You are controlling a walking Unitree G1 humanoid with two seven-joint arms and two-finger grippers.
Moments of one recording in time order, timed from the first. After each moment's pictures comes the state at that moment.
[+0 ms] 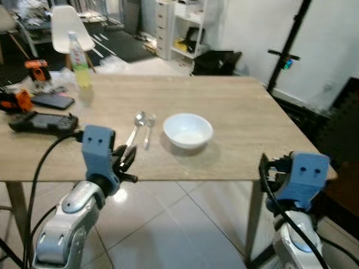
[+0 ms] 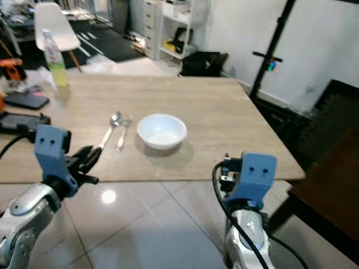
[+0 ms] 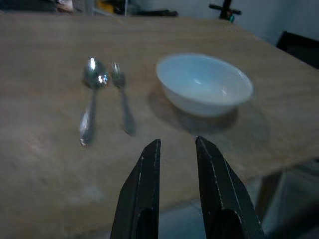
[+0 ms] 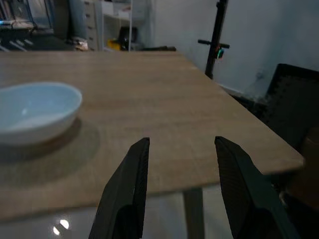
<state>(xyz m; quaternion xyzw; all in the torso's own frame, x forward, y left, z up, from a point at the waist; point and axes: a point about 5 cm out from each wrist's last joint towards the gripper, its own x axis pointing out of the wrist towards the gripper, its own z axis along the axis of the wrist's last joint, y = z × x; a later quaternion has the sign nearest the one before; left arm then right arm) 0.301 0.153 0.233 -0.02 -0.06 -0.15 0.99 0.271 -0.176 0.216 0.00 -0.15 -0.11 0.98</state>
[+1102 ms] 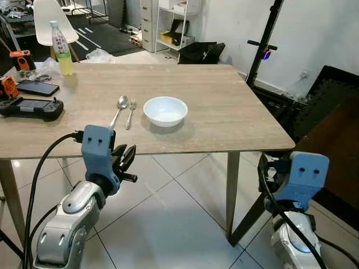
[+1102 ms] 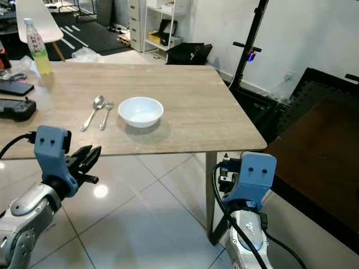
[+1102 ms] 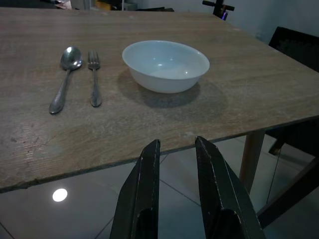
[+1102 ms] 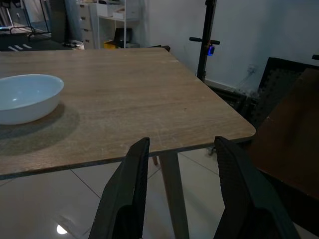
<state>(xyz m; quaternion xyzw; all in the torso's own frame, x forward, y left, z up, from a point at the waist) 0.301 0.155 0.232 -0.02 -0.07 -0.14 0.99 0.271 -0.175 0.215 0.00 -0.15 -0.11 0.98</state>
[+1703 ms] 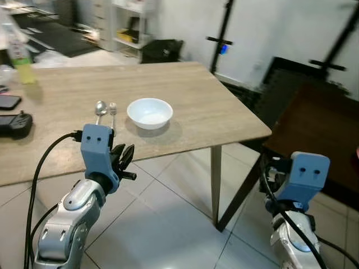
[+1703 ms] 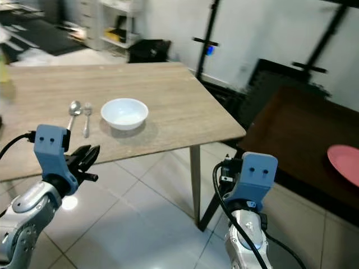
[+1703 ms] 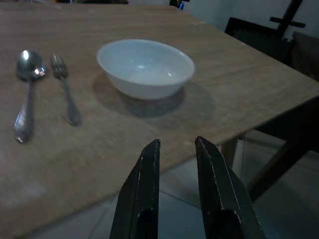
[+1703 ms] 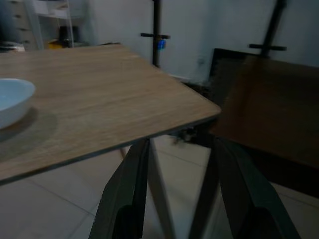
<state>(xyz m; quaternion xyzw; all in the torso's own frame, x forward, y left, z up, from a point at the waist) 0.306 0.160 0.232 -0.02 -0.06 -0.13 0.99 0.274 -0.170 0.214 0.01 -0.15 -0.10 0.98</state>
